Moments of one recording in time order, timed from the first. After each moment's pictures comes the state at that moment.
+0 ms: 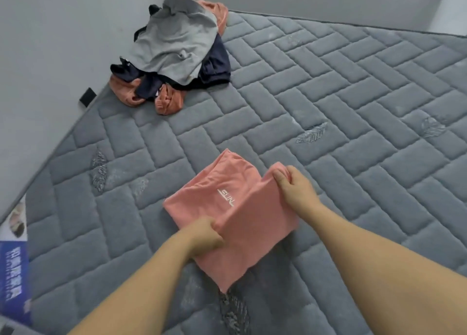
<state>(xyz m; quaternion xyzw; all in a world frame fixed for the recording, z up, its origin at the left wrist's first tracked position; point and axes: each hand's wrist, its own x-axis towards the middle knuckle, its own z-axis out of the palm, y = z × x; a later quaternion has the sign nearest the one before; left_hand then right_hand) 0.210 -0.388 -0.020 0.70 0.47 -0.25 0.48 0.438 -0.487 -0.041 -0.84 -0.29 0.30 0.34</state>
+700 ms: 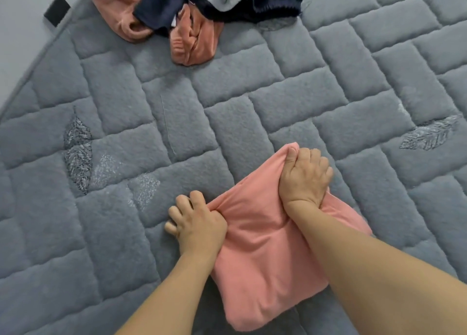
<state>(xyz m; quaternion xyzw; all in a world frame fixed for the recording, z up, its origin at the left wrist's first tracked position) 0.197 -0.273 -0.199 0.70 0.69 -0.05 0.14 0.395 -0.287 -0.206 -0.95 -0.30 0.04 0.12</state>
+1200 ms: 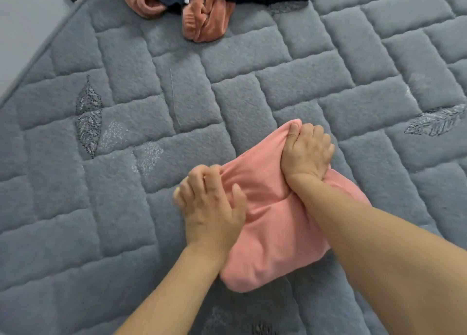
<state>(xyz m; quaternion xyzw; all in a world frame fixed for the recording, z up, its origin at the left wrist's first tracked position) 0.202 -0.315 -0.155 0.79 0.59 0.13 0.12 0.402 -0.288 -0.203 -0.94 -0.33 0.05 0.11</state>
